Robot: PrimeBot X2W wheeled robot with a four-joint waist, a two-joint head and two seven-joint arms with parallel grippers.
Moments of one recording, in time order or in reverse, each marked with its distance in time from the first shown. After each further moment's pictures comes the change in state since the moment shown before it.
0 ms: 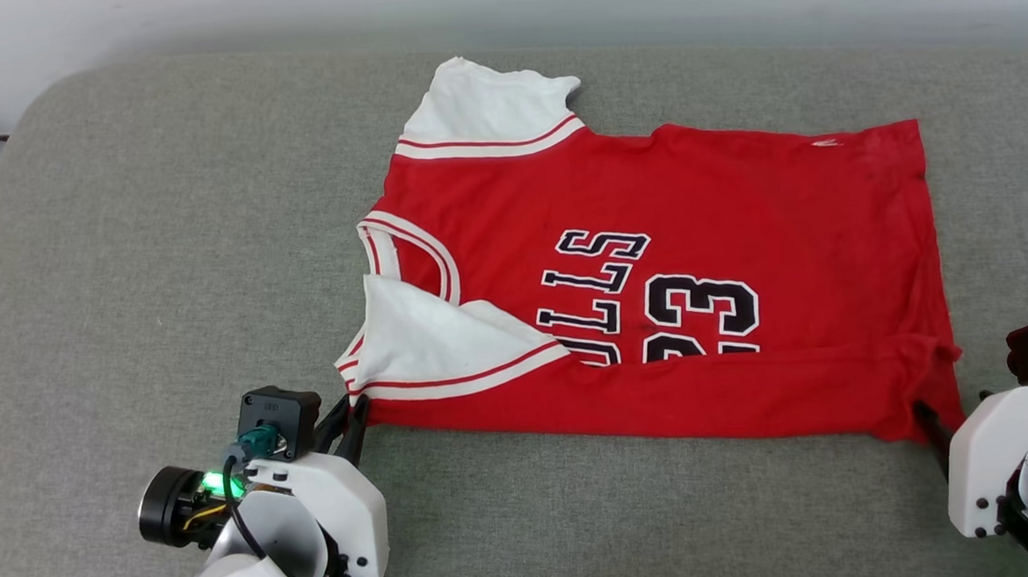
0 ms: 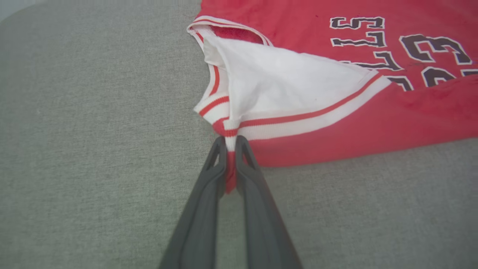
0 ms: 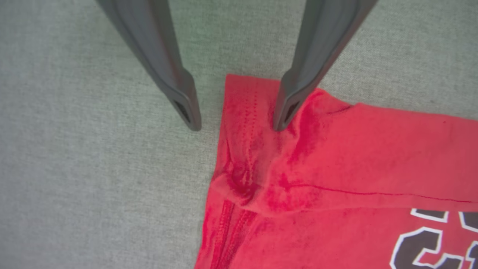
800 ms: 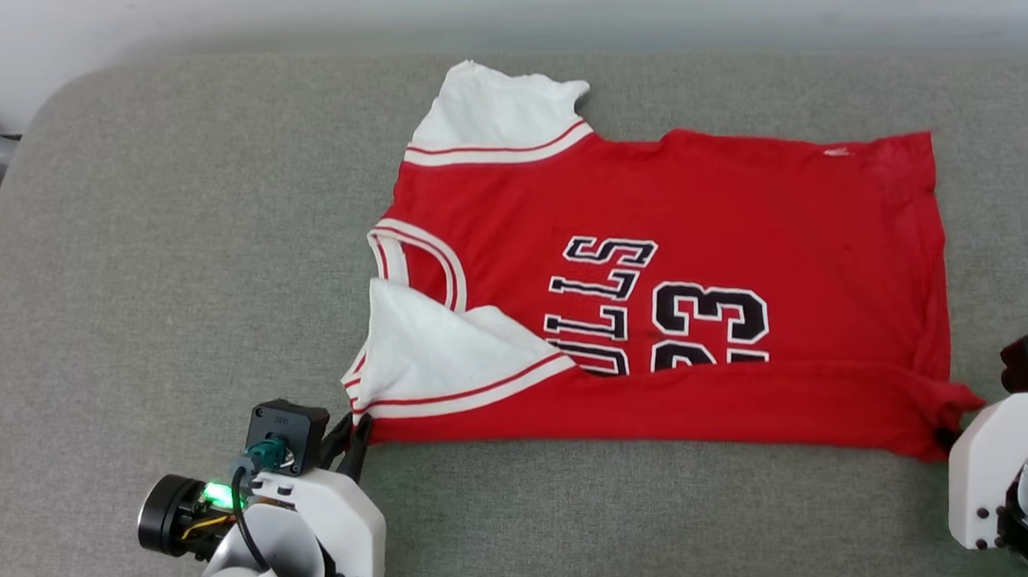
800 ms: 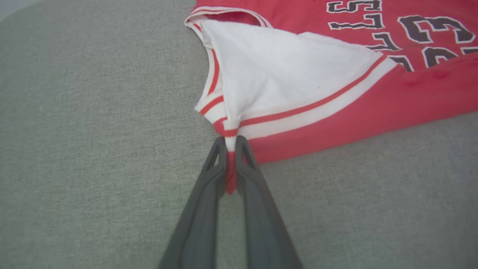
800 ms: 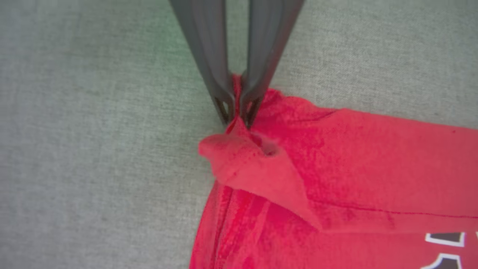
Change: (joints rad) left arm 0.007 0.036 -0.030 -0.023 0.011 -0.005 0.021; right arm -0.012 0.024 -0.022 0.085 0.008 0.001 0.094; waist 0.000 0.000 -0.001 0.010
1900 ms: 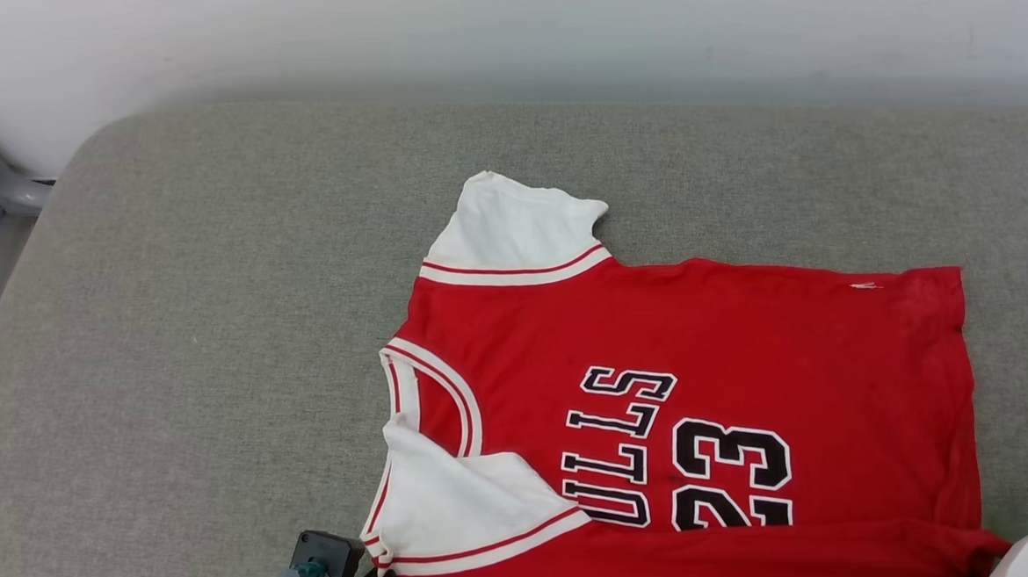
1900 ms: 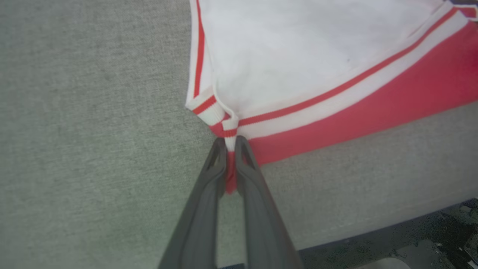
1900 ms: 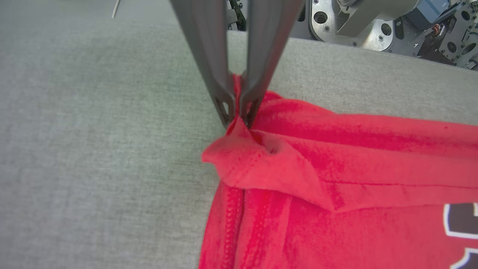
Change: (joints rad) left arm 0.171 0.012 -0.103 0.062 -0.033 -0.014 0.053; right arm 0.299 0.004 -0.062 -0.209 0.093 0.000 0.139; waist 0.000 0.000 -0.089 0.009
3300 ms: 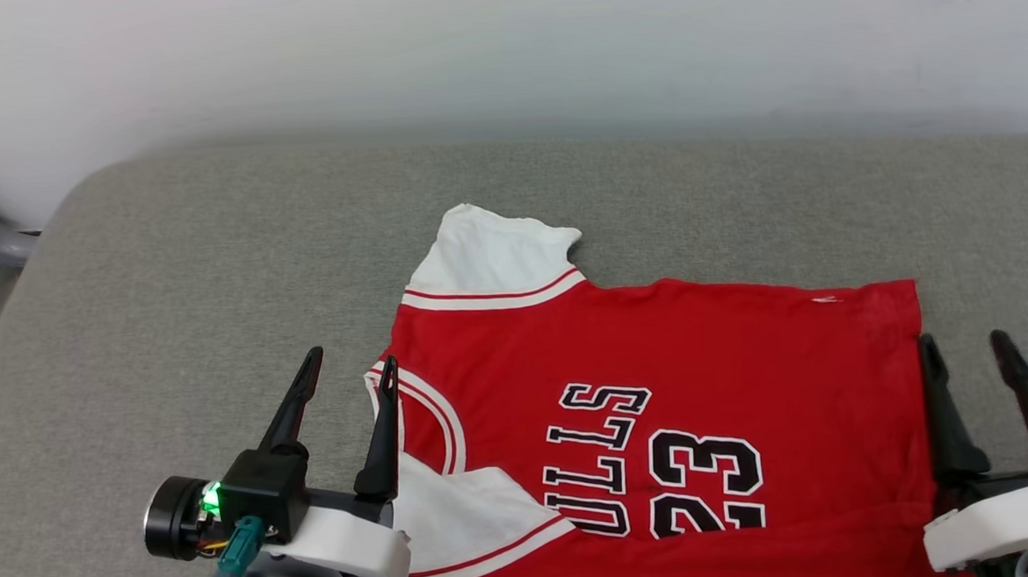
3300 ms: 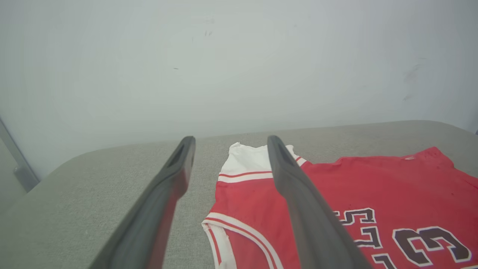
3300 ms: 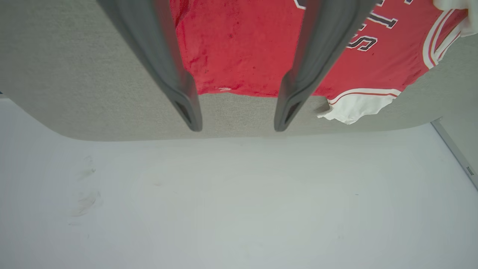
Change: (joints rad) left arm -0.071 -0.183 0.247 -0.077 0.200 -0.004 -0.521; right arm -0.113 0.124 0.057 -0.067 -0.040 -0.001 -0.917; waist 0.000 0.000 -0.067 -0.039
